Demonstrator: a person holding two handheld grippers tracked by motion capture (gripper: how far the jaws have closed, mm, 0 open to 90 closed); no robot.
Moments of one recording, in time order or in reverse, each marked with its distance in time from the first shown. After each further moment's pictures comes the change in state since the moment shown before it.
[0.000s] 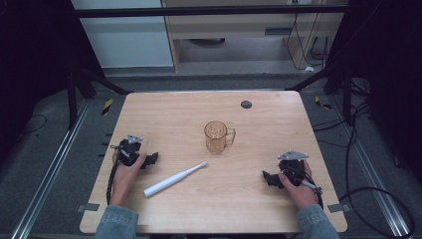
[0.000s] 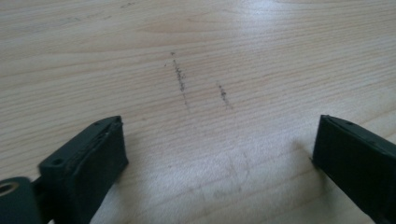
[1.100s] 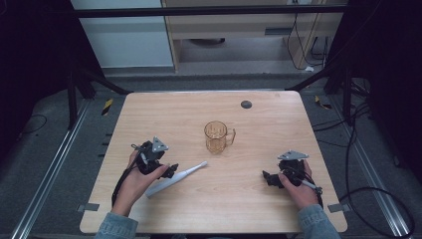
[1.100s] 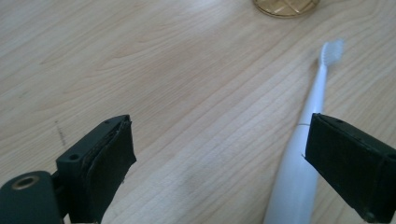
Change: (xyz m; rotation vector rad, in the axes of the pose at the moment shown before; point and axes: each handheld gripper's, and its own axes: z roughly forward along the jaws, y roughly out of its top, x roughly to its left) left arm -0.102 0.034 -0.061 0.059 -0.140 0.331; right arm 0.000 0.000 0.000 0.000 0.002 0.002
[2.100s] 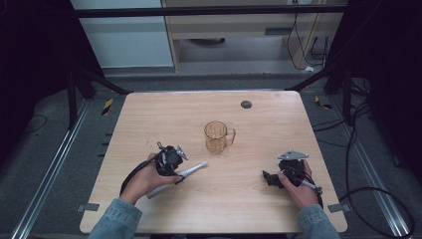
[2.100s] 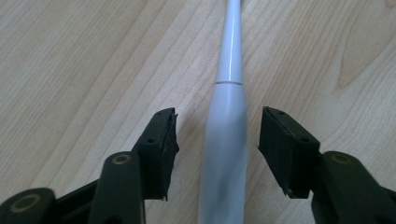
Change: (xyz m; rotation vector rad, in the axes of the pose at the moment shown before) left arm -0.025 0.020 0.032 0.335 -0.229 0.238; right arm 0.000 0.000 0.000 -0.001 -0.002 -0.006
